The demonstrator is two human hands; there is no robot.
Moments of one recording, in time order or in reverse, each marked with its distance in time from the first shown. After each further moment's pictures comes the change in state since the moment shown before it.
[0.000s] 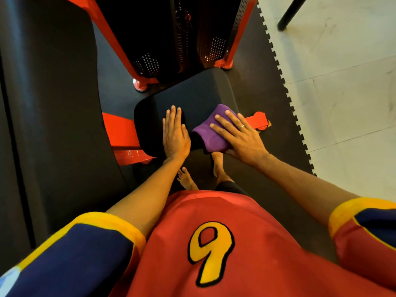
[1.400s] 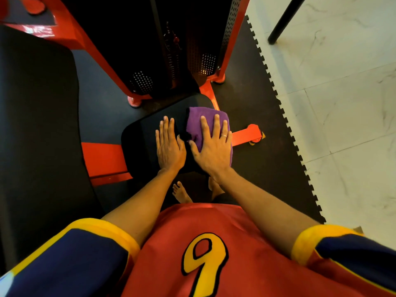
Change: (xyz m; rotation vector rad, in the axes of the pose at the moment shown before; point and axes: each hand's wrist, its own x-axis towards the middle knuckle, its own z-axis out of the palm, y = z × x) left_hand 0.038 0.035 0.014 0.111 -0.052 -0.045; right_hand 0.074 -0.030 -0.012 0.329 -0.076 0.699
